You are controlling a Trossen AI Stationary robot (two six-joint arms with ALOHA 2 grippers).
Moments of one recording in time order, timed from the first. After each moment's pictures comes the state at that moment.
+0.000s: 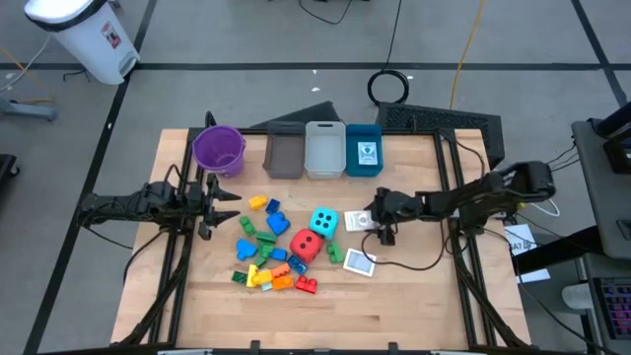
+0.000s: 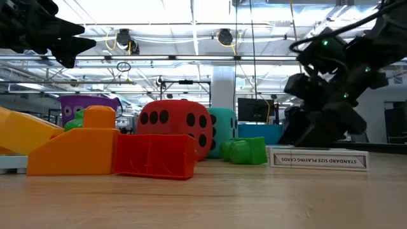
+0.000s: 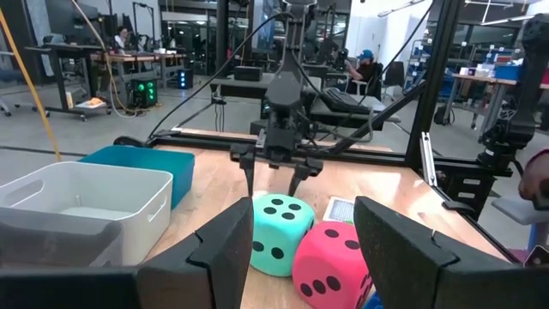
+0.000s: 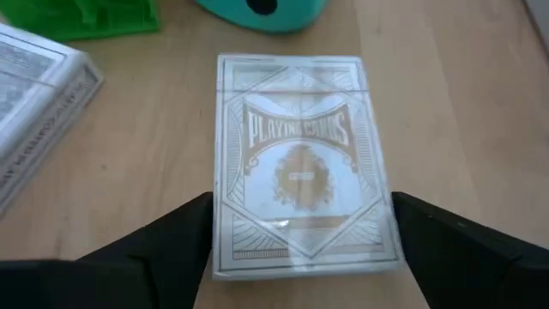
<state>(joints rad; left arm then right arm) -0.05 0.01 0.15 -0.12 -0.05 -0.08 -0.07 1.43 0.32 0.36 -0.01 -0.12</state>
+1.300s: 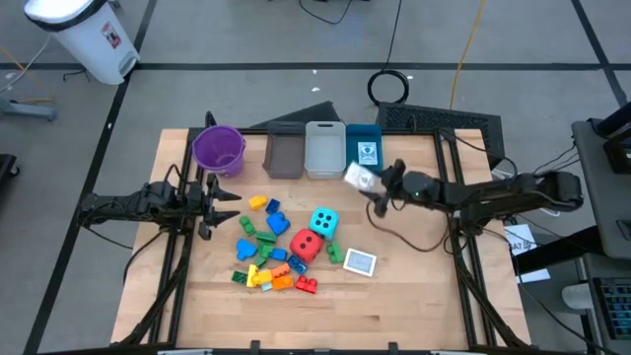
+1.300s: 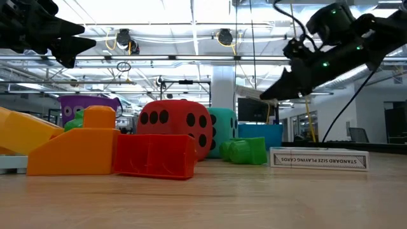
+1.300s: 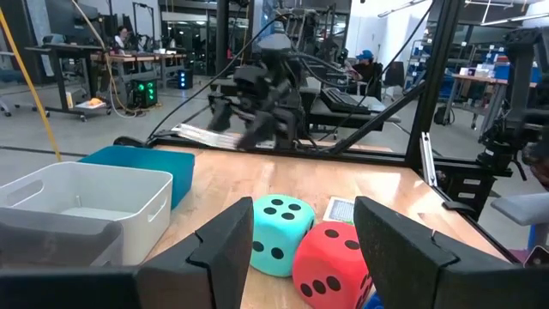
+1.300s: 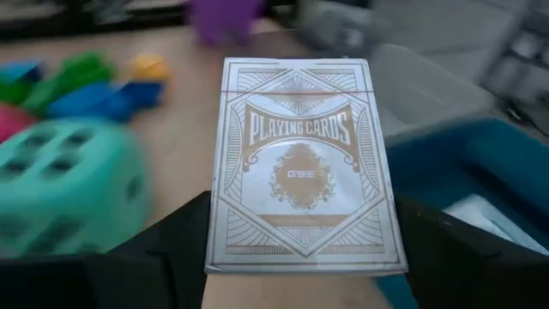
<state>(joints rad) -0.05 0.01 0.15 -0.12 -0.05 -0.08 -0.21 1.12 0.35 0.41 0.29 0.09</state>
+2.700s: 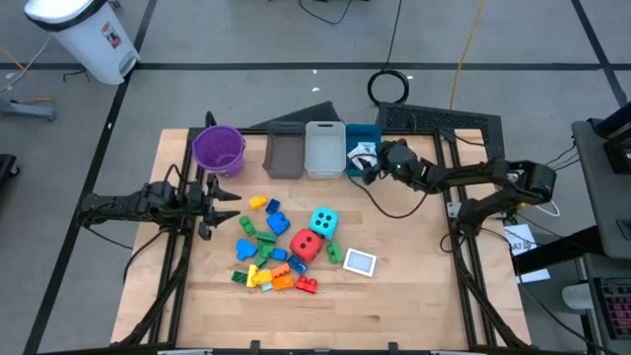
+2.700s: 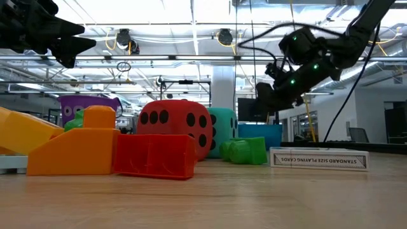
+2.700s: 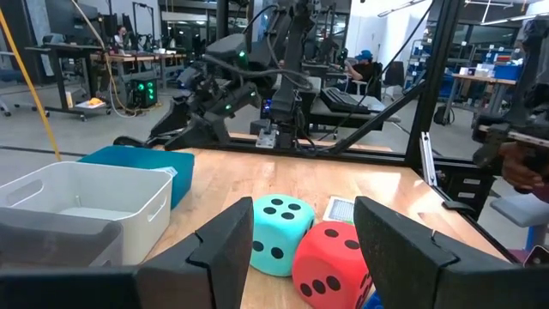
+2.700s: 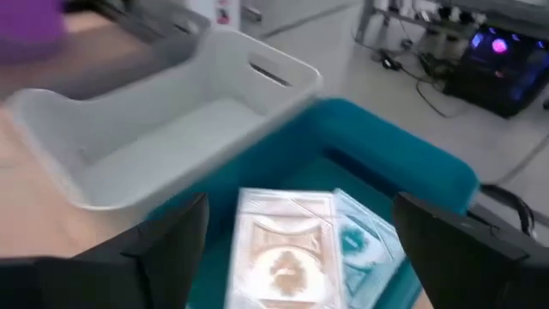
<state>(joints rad) -0.05 0.01 0.15 -0.12 -0.05 -0.08 -0.45 1.39 0.49 0.48 0.36 0.11</state>
